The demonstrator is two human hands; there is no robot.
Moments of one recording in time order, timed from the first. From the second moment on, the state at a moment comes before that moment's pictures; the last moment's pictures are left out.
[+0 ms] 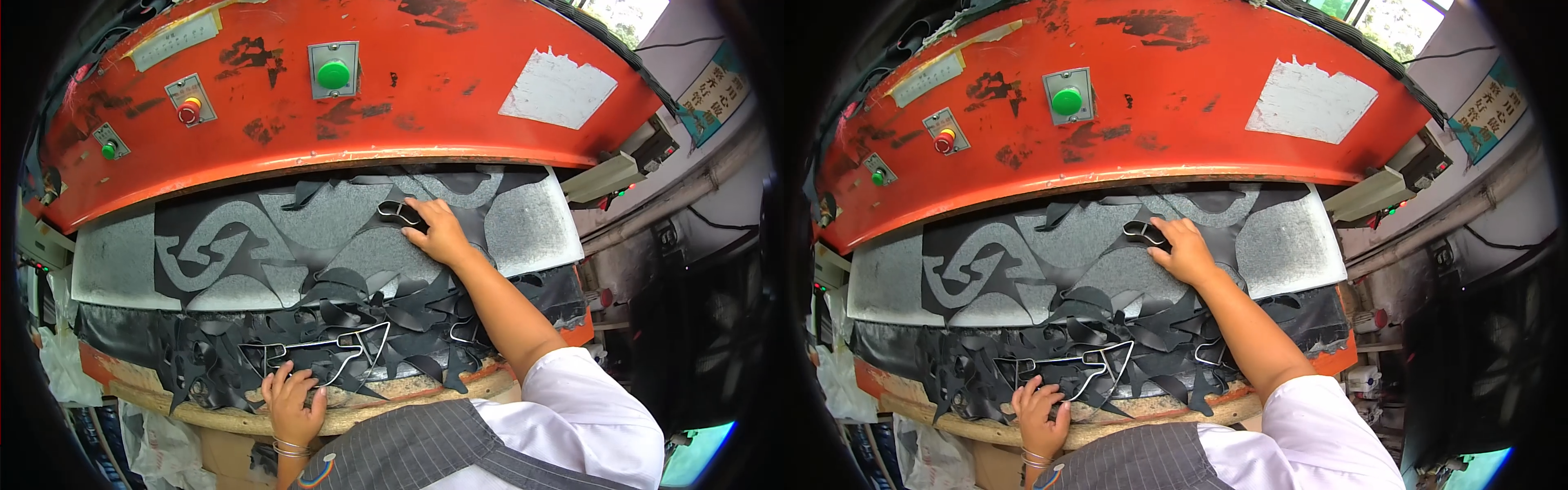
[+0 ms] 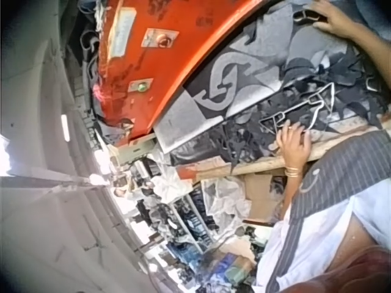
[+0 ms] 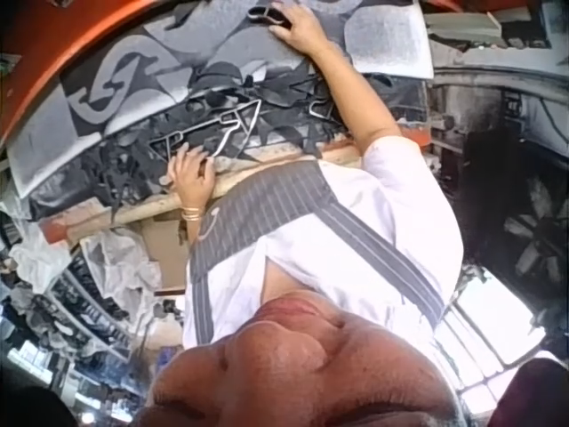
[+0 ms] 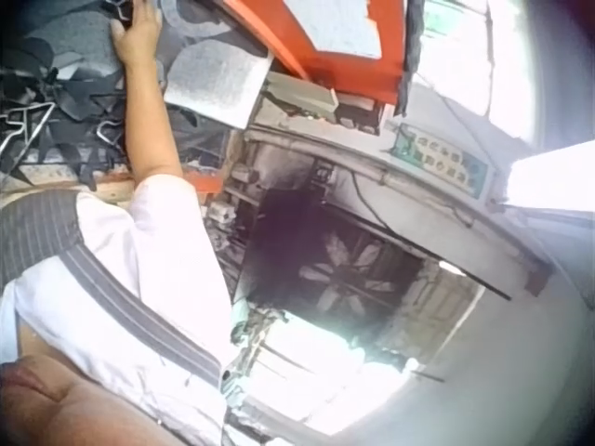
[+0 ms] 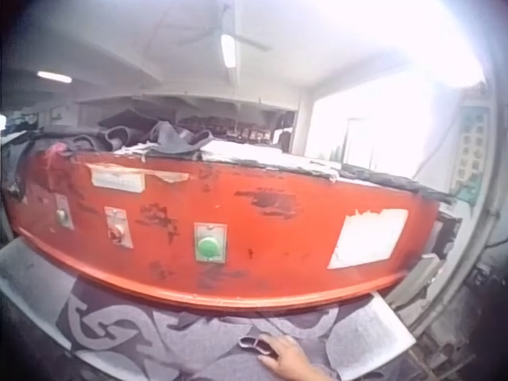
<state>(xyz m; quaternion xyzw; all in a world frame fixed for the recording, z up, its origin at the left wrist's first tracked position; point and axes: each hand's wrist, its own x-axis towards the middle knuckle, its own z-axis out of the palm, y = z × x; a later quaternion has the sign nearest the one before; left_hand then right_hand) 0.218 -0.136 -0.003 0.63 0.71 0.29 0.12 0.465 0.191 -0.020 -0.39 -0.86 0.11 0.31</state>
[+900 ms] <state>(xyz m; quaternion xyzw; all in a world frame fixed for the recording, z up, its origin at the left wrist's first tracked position) -0.032 0.037 0.064 0.41 0.70 0.54 -0.22 0.388 0.146 0.126 -0.41 -0.78 0.13 0.46</state>
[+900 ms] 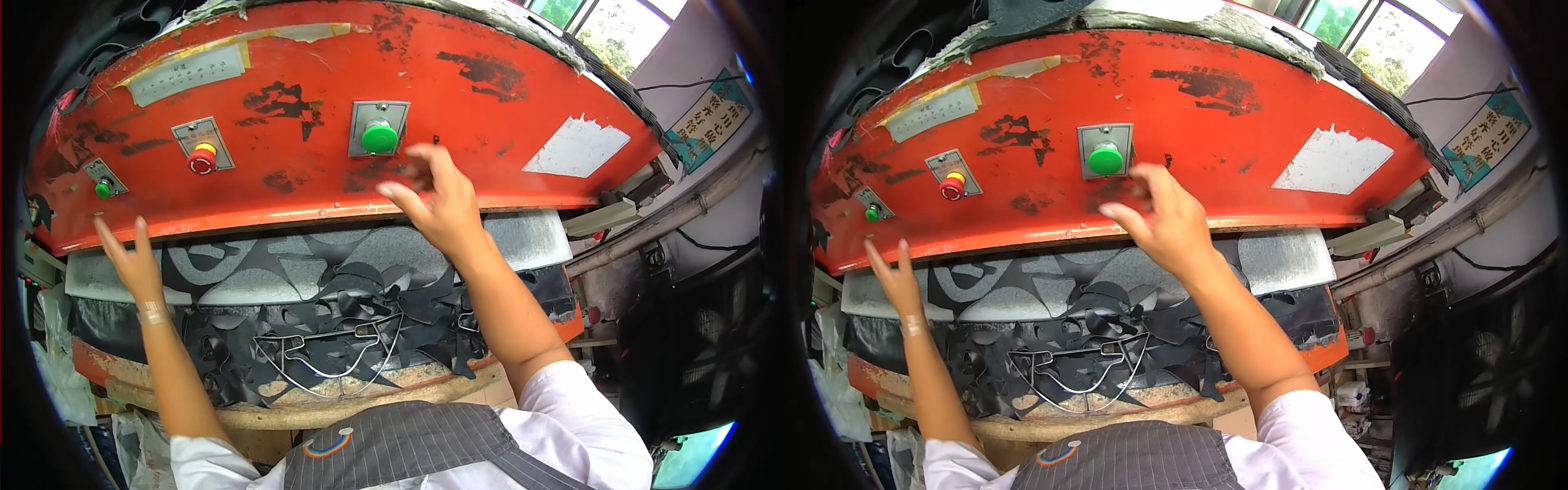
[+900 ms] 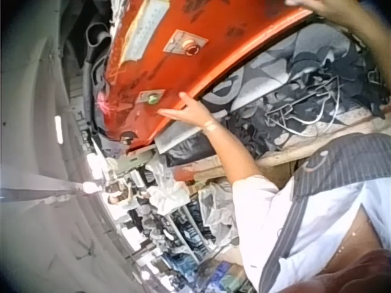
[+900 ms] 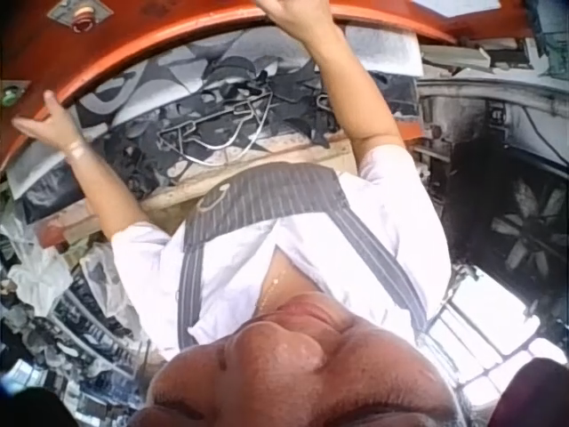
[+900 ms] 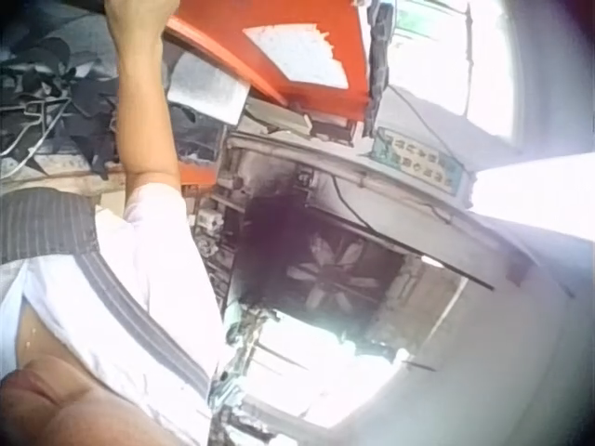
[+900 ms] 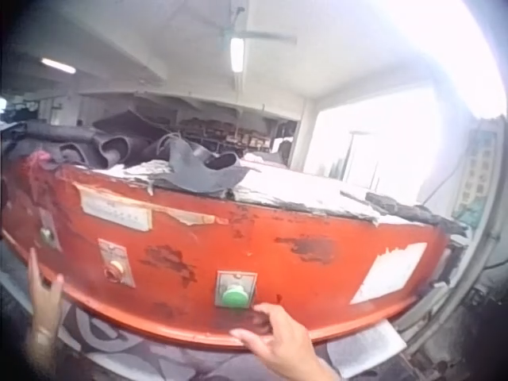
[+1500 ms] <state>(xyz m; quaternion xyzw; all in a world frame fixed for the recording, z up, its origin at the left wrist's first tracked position) 0.166 -0.165 -0.004 0.64 0.68 0.31 0.16 0.481 -0.068 -0.002 -0.31 -0.91 0.28 0.07</state>
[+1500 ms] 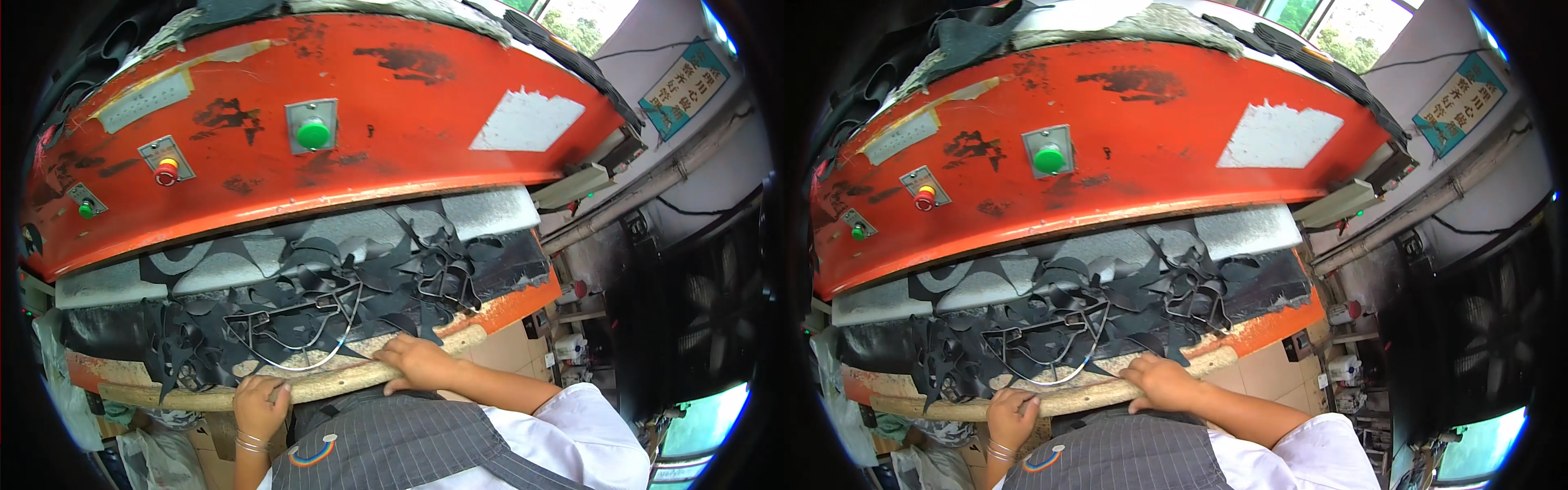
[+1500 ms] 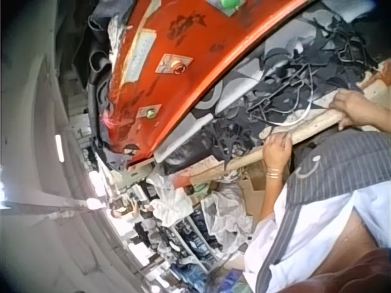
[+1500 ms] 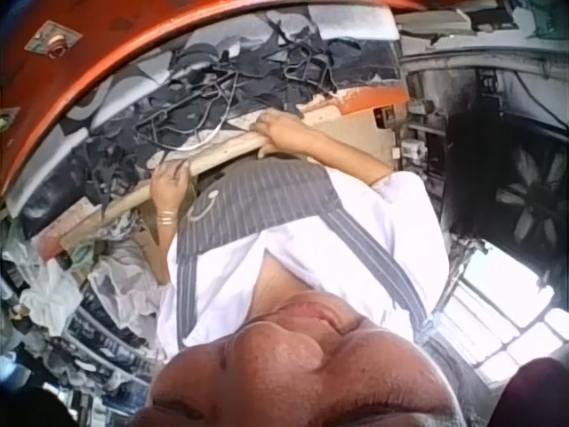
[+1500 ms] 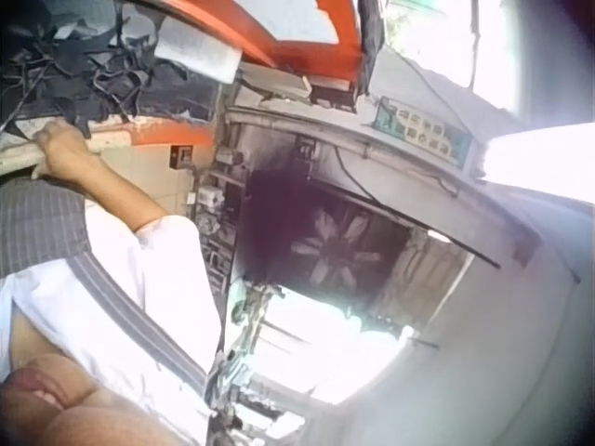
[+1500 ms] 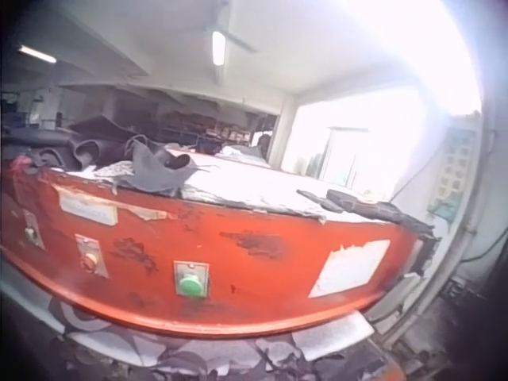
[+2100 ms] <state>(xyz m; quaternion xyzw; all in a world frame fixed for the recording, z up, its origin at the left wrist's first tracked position) 0.178 0.014 0.058 0.74 0.57 0.30 0.20 0.457 0.100 0.028 -0.44 -0.84 0.19 0.23</state>
